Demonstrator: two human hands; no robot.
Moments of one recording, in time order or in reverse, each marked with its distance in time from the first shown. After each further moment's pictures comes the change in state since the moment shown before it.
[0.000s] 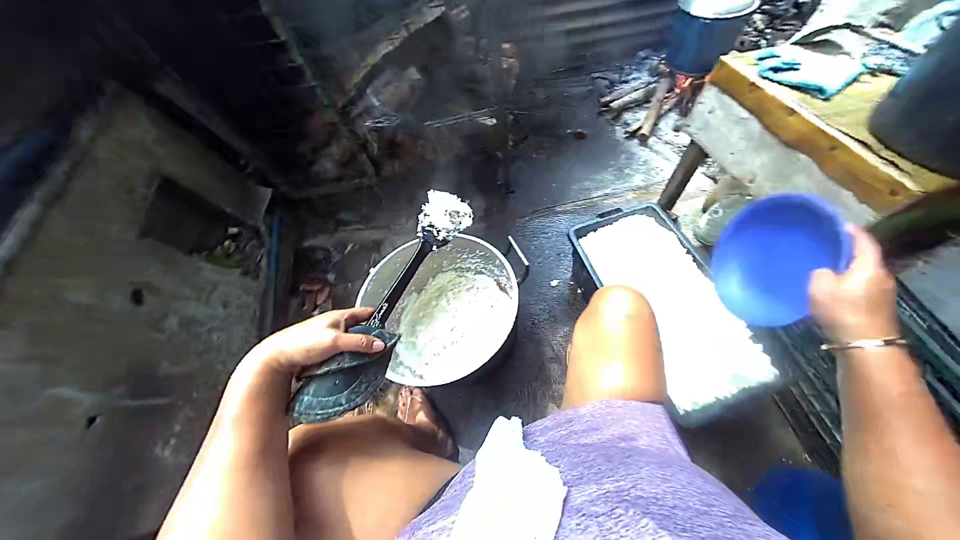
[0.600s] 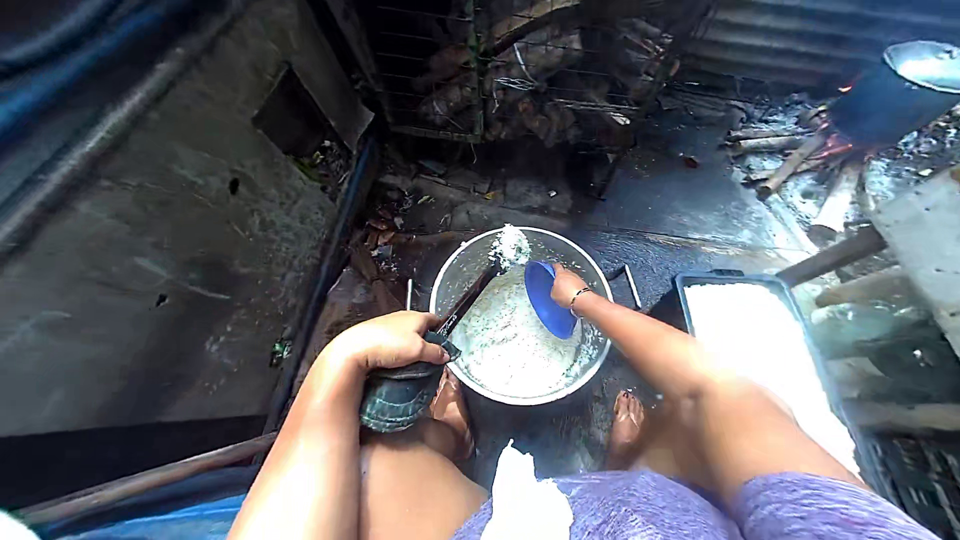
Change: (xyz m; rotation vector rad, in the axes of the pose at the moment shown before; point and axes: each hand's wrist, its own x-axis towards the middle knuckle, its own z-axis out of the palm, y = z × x) left_hand 0.015 -0.075 -0.046 0.304 -0.009 -0.193; right_hand -0.073 -0.318 0.465 -0.393 -1.045 -0.453
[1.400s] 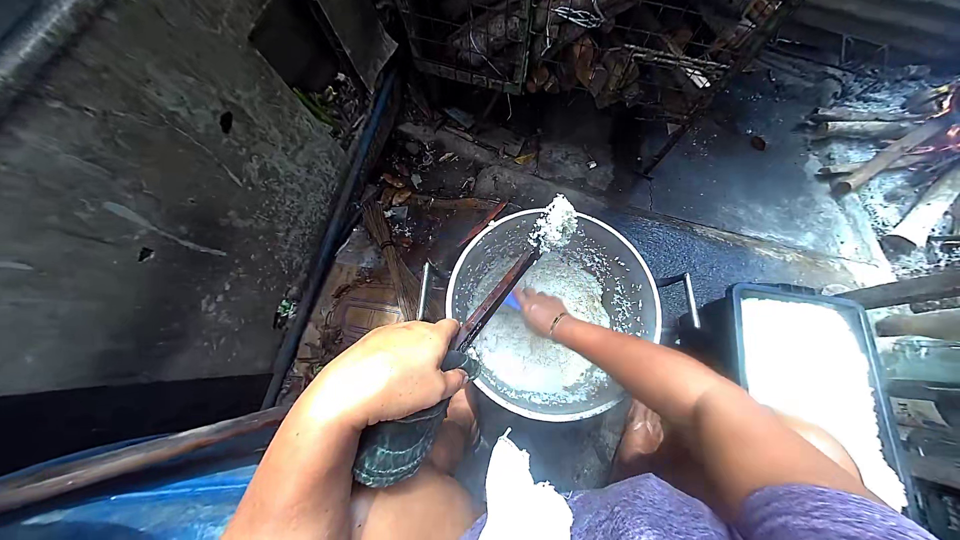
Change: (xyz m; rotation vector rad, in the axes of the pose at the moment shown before) left_hand -0.011 0.009 -0.003 0.231 0.010 -0.107; right_hand 0.005 -0.076 0.083 -0.260 -0.260 -0.368
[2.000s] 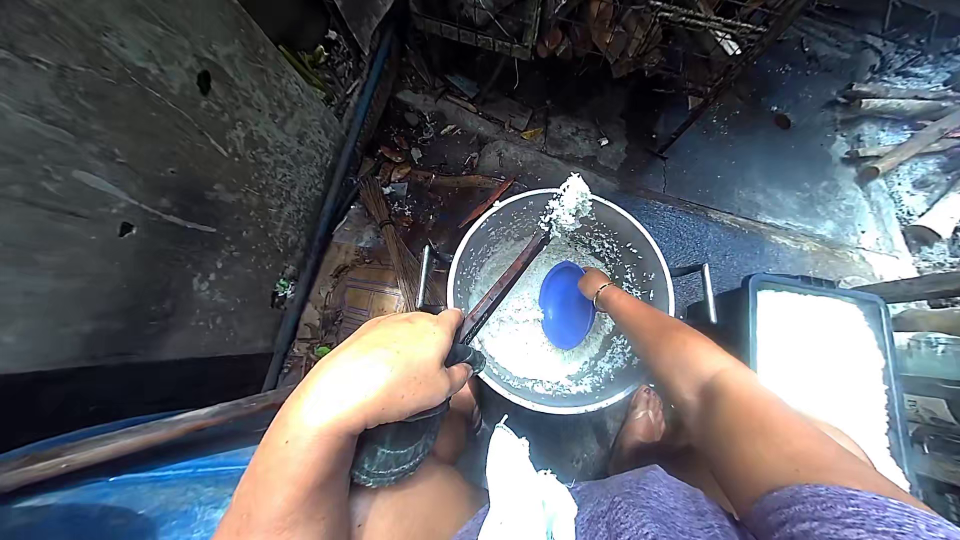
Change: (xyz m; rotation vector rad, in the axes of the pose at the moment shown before) left_hand 0.004 0.002 0.005 0.066 0.033 -0.010; right_hand 0.047 0.131 0.029 0.541 0.061 0.534
